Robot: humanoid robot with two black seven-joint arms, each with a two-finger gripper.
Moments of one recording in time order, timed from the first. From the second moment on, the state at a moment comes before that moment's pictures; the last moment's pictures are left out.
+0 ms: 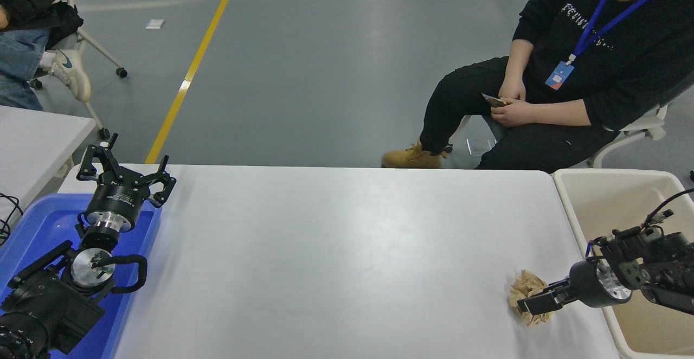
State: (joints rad) left arm -0.55 0.37 -0.86 -0.44 -0.20 -0.59 -0.43; right arm 1.07 -0.56 -0.74 0.80 -1.24 0.06 0.59
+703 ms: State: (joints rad) left arm -0.55 0.37 -0.86 -0.44 -0.20 -0.59 -0.43; right arm 1.05 -0.53 -0.74 0.74 -1.23 0.02 0.63
